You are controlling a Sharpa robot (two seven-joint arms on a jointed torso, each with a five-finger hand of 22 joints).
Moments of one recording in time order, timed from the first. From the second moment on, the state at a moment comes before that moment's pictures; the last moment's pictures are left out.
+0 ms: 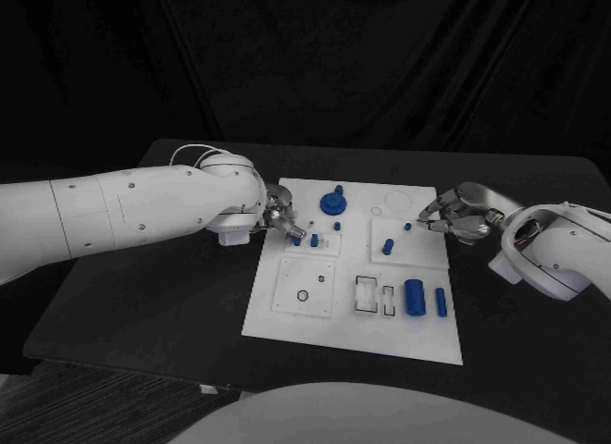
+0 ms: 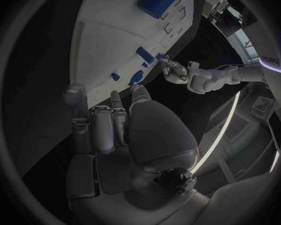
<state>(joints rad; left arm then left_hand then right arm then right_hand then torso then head) 1.35 -0.73 -0.21 1.46 -1.02 0.16 -0.57 1.19 0.04 0.00 0.28 0.65 1.10 0.01 0.24 1.18 1.46 -0.05 1.57 1.32 1.46 -0.09 1.56 1.31 0.07 1.46 0.02 1.42 1.29 1.26 -0.91 -0.21 1.53 -1.07 -0.31 -0.08 1.42 0.09 -0.19 0.28 0.58 0.86 0.14 0.21 0.13 1.38 0.07 1.48 1.37 1.46 0.00 1.40 1.30 0.10 1.29 0.10 0.83 1.29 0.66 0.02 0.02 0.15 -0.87</state>
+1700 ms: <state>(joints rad) 1.35 -0.73 -0.21 1.46 -1.06 0.18 -0.56 1.22 -0.05 0.27 0.24 0.53 1.10 0.03 0.23 1.18 1.46 -0.05 1.57 1.32 1.46 -0.09 1.56 1.31 0.07 1.46 0.02 1.42 1.29 1.26 -0.91 -0.21 1.53 -1.07 -0.31 -0.08 1.42 0.09 -0.19 0.28 0.58 0.86 0.14 0.21 0.13 1.38 0.07 1.48 1.37 1.46 0.00 1.40 1.30 0.10 1.29 0.10 0.82 1.29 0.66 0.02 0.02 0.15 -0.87</state>
